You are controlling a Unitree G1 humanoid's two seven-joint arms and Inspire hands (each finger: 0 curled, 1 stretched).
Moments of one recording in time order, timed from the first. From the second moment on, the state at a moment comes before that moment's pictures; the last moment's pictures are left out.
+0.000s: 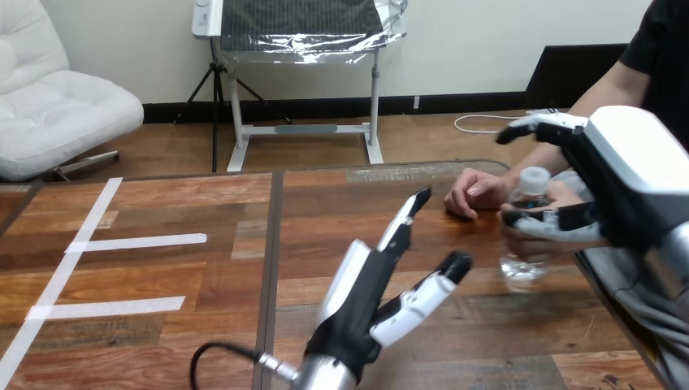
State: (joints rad) left arm 0.08 -0.01 -0.42 0.15 0.30 -0.34 0.09; right arm -0.04 -0.64 -0.02 -0.25 -0.52 -0.08 0.10
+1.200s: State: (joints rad) left arm 0.29 0.03 -0.38 -0.02 0.28 -0.51 0.18; right arm 0.12 -0.32 0.05 -0.19 -0.39 -0.39 -0.08
